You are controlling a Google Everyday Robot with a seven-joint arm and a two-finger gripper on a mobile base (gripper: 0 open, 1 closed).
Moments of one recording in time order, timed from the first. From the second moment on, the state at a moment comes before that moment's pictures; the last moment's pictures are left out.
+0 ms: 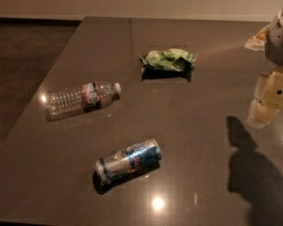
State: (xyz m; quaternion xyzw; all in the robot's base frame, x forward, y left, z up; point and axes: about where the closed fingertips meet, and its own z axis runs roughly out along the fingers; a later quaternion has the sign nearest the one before) arm 0.438 -0.217 0.976 -0.60 0.78 -0.03 0.16
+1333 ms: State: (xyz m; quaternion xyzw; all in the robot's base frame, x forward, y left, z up) arm 0.502 -0.158 0.963 -0.66 0.73 -0.01 0.17
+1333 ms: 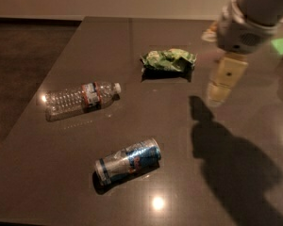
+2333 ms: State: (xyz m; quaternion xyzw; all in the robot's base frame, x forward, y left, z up) arm 0.598 -0.024 0.926 -0.75 0.64 0.01 0.16
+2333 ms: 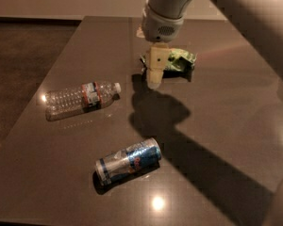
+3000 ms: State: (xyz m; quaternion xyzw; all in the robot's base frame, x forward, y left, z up) arm 0.585 0.041 0.894 -0.80 0.59 0.02 0.12
